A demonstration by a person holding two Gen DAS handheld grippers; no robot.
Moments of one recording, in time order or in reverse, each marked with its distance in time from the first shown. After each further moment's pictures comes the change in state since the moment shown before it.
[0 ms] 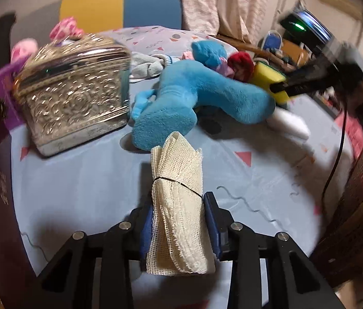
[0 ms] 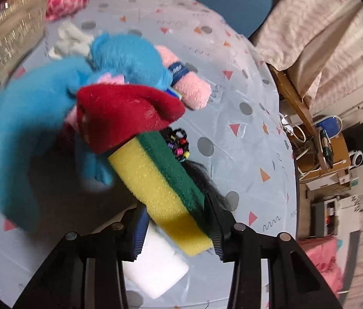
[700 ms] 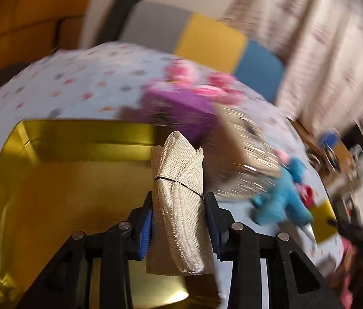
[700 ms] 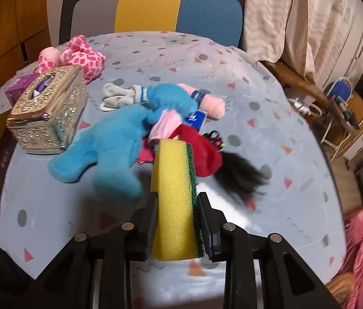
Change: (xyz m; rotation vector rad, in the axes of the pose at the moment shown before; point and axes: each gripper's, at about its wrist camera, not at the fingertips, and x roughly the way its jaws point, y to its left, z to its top) left arm -0.137 0.181 0.003 -0.545 -0.190 0.163; right arm -0.083 0.017 -0.046 0.290 -0.170 0.245
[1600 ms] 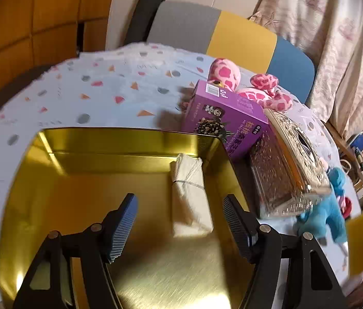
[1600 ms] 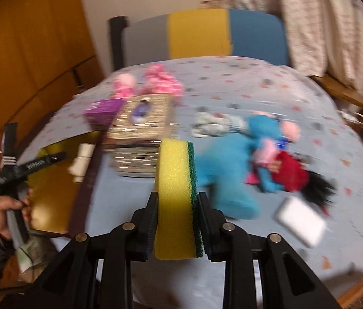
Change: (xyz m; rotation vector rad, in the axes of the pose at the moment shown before) left arm 0.023 0.028 0.017 0.008 -0.013 0.179; right arm -0.054 0.099 0.012 -0.012 -0.124 0.337
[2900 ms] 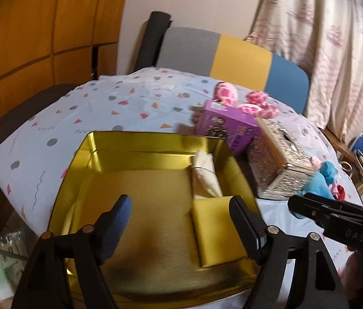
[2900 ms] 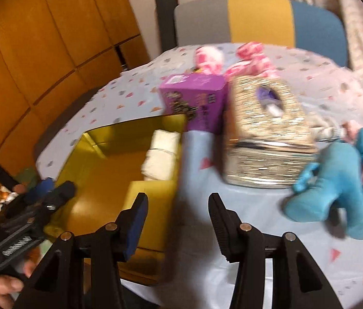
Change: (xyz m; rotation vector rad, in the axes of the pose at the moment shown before) left arm -0.089 0.020 -0.050 0.029 -0.134 0.040; right arm 0.086 0.136 0.013 -0.074 0.068 0.140
